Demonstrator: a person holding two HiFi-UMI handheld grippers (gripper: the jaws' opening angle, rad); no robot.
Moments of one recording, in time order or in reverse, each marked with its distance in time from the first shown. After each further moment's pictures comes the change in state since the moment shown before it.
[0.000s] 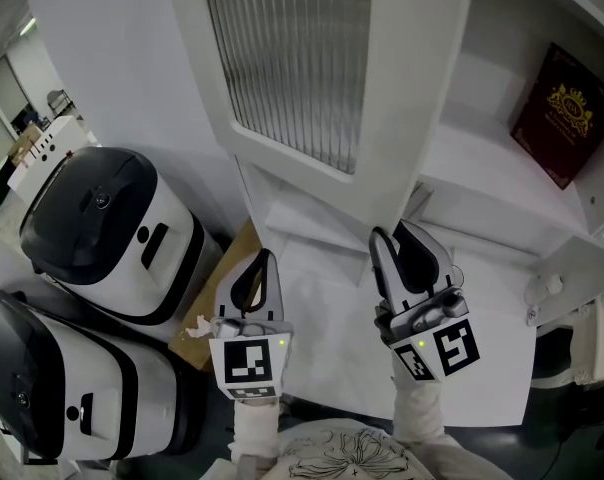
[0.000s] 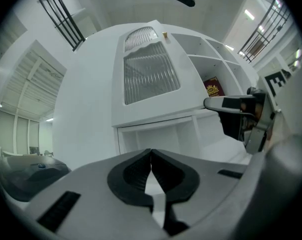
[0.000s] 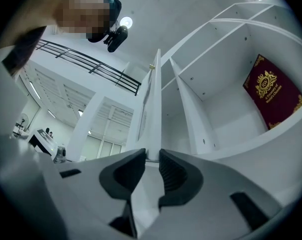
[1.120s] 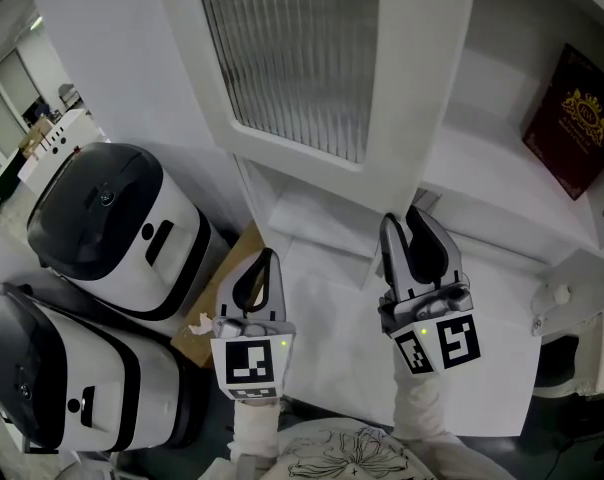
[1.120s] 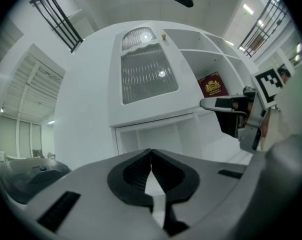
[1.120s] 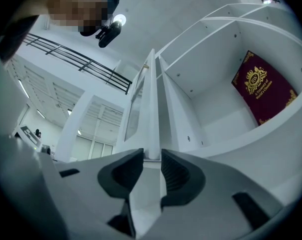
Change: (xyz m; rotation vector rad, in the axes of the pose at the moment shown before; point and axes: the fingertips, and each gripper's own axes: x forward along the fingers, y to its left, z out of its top) left arm 0.014 -0.005 -0.001 0.028 0.020 0.026; right arm 0.012 -0.040 -0.009 0.033 0.010 -0.105
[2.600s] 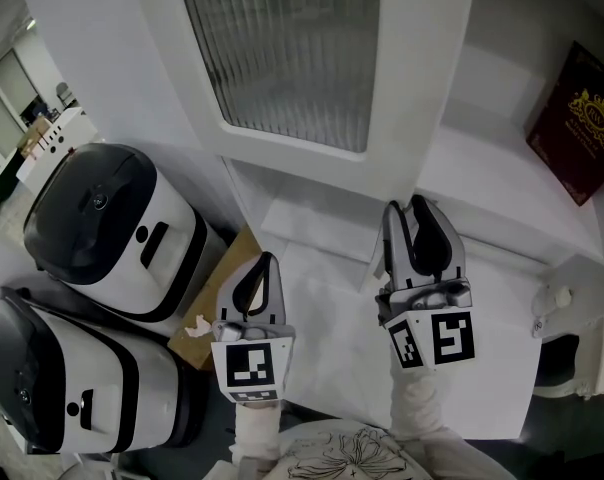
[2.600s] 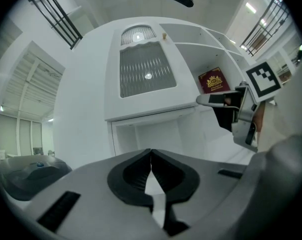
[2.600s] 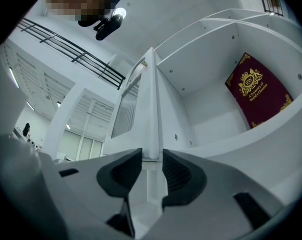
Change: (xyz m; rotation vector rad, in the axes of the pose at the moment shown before) left arm 0.021 -0.008 -0.012 -0.009 0.031 0.002; right arm 0.018 -0.033 -0.007 -0.033 0.025 -0.117
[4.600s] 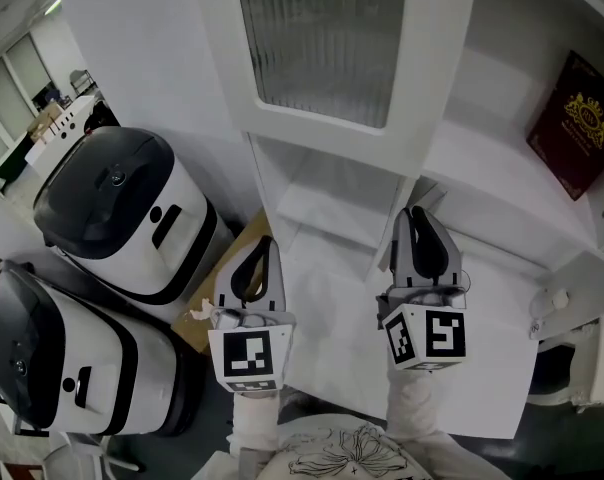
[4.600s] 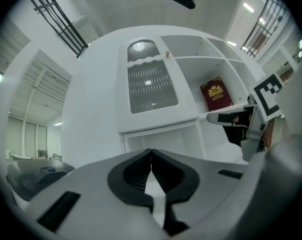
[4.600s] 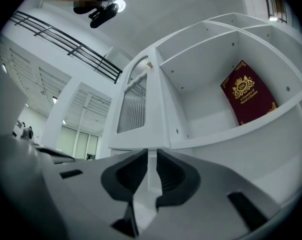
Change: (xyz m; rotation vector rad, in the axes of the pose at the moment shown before) left arm -0.051 0.017 0.024 -0.009 -0.073 0.061; right arm -0.037 0.026 -0.006 -0.011 0.075 -0.056
